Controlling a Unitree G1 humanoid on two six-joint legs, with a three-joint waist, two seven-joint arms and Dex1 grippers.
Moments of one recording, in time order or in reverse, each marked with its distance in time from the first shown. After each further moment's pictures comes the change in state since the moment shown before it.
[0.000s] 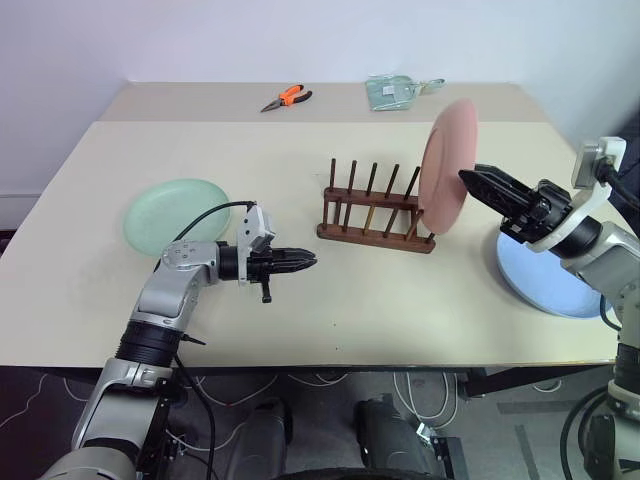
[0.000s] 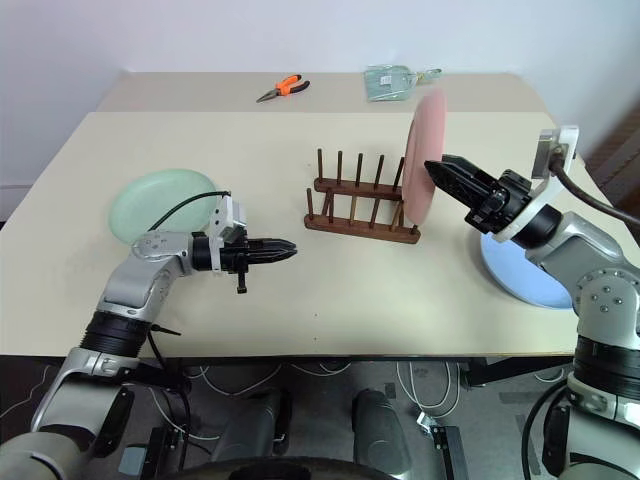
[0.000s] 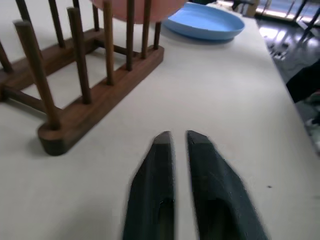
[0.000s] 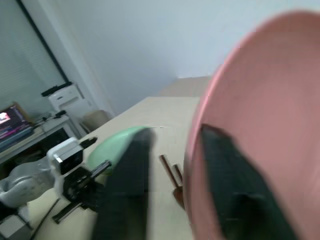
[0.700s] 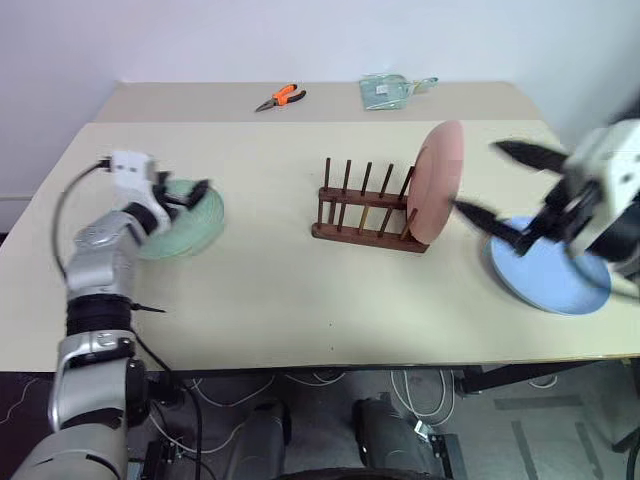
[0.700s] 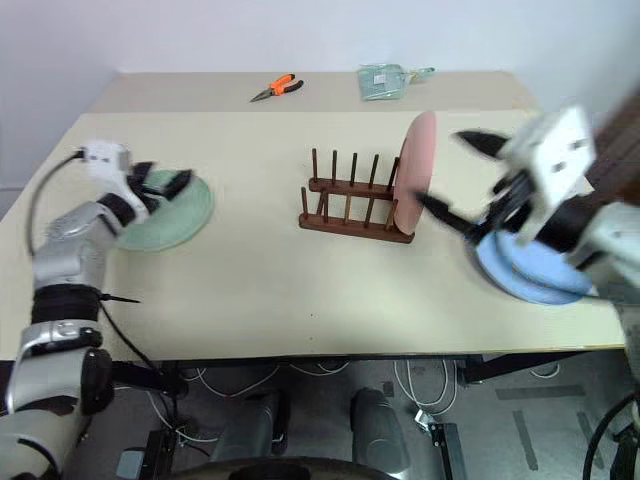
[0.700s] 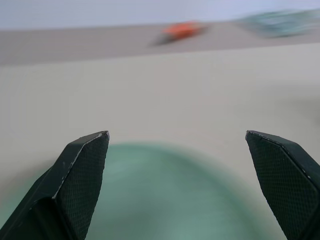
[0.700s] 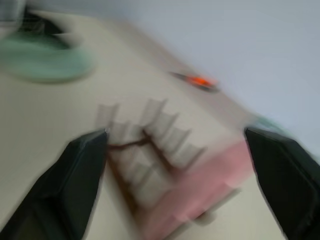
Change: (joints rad) left arm -0.156 0.124 0.426 0.383 0.081 -0.001 0.800; right arm 0.116 -0.250 0.132 -0.576 -0.352 -0.062 -0.098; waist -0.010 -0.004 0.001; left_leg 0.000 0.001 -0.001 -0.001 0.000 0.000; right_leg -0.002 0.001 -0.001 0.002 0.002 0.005
